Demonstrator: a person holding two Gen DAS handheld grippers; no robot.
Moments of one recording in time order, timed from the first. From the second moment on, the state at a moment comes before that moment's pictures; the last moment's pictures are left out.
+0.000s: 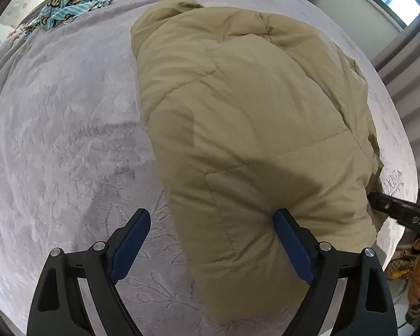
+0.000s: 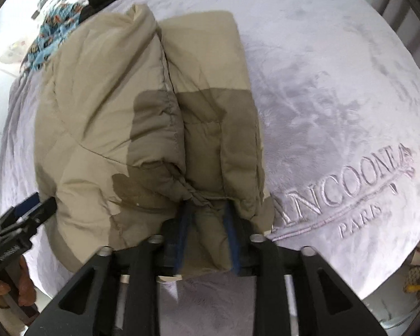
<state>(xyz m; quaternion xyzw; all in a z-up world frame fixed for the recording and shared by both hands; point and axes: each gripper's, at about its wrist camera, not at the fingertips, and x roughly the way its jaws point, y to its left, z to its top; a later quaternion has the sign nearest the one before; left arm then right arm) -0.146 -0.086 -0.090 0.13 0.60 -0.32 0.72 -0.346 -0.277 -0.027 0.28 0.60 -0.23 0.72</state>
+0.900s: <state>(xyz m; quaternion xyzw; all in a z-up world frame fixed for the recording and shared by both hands) -0.094 -0.068 -0.073 0.05 0.63 -0.30 0.72 -0.316 -0.342 -0.002 0.31 0.58 -0.17 0.74</state>
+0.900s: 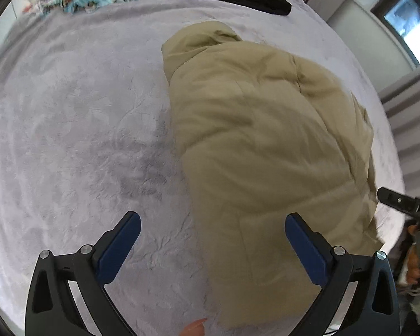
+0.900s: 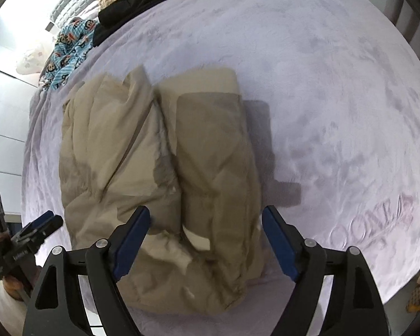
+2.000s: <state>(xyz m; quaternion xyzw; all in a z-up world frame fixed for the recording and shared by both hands) -0.017 -0.068 -0.106 -0.14 0.64 -0.43 0.62 -0.229 -0.353 -0.076 0.52 0.52 0.04 0.67</state>
